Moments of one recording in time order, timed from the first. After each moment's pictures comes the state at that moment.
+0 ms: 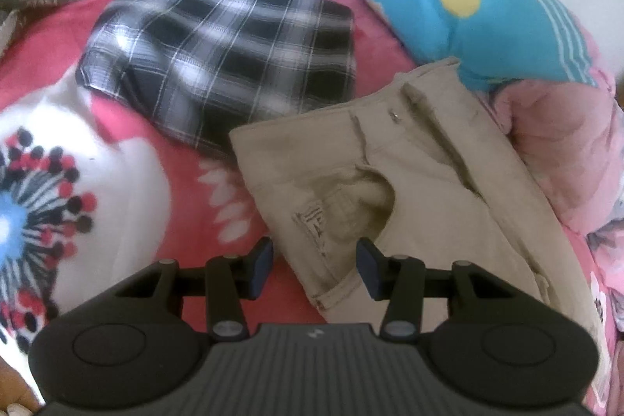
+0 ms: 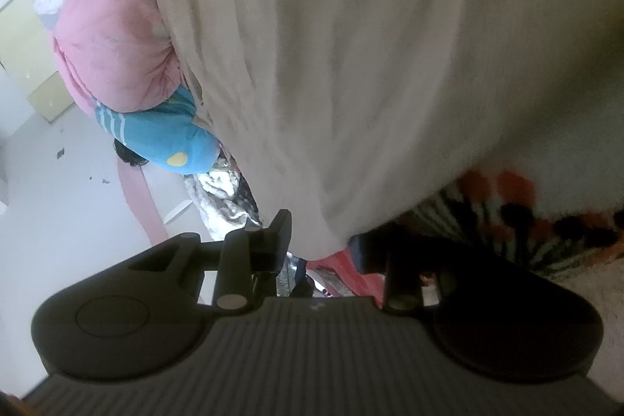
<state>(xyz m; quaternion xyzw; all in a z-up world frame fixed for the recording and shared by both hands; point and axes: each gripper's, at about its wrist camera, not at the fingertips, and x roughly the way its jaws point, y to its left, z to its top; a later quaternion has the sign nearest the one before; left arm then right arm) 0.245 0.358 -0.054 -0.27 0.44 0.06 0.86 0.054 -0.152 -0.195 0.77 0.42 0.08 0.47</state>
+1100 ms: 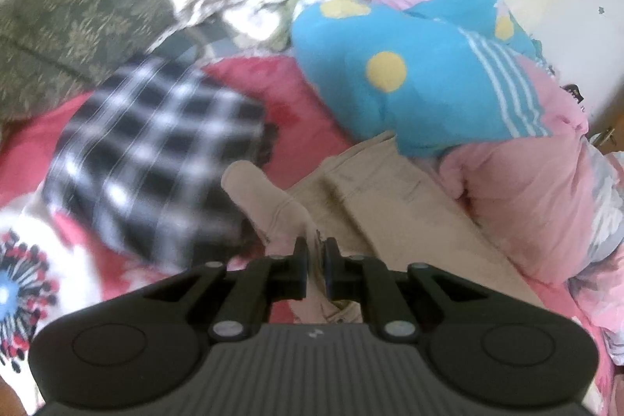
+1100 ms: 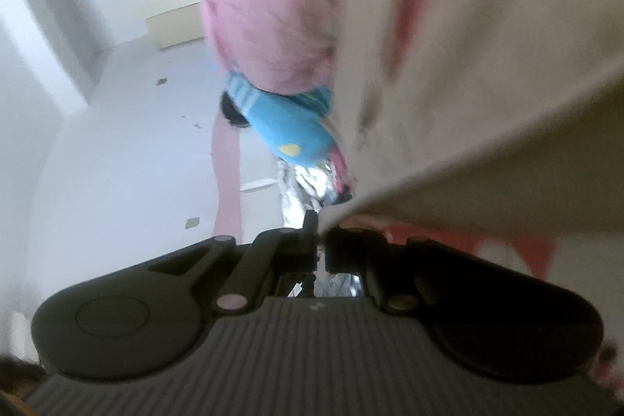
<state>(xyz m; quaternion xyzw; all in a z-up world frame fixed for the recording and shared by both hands) 0.291 0.286 0.047 -0.23 0.36 0.09 0.90 0.130 -0.203 -0.125 0.70 0.27 0.23 0.61</state>
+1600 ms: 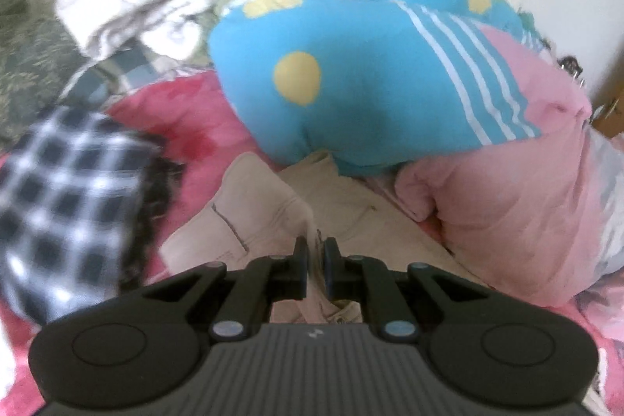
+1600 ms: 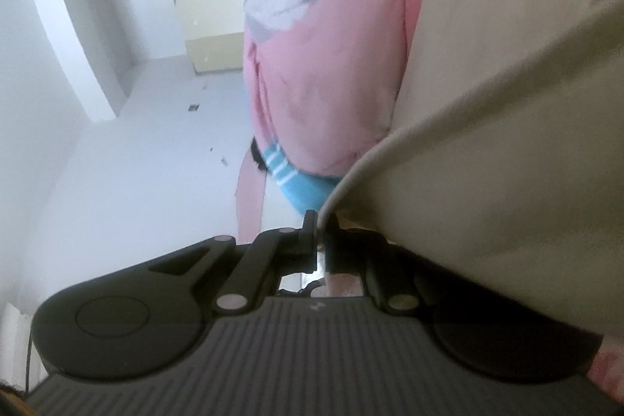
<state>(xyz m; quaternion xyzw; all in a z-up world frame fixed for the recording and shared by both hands) 0.418 0.203 0.053 -0.18 0.39 0.08 0.90 0.217 -0.276 -0.123 0.70 0.21 0.22 0.65</state>
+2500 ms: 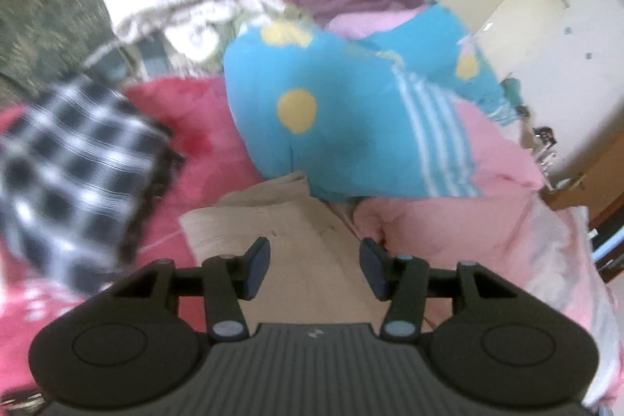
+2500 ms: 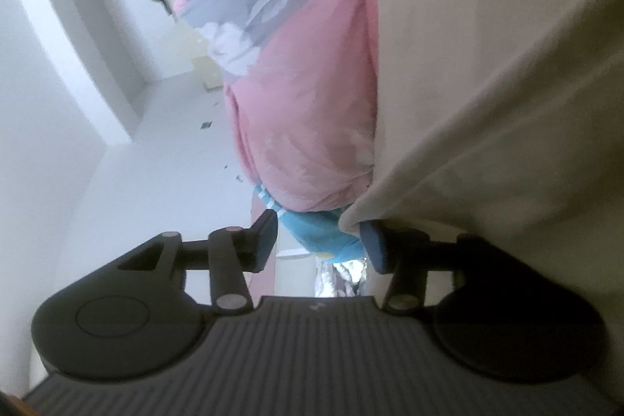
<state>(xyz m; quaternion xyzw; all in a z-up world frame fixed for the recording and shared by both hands) 0.319 0.236 0.113 -0.30 0.32 0.06 0.90 0.281 -0.289 -0.198 0.72 0.19 0.26 0.61</state>
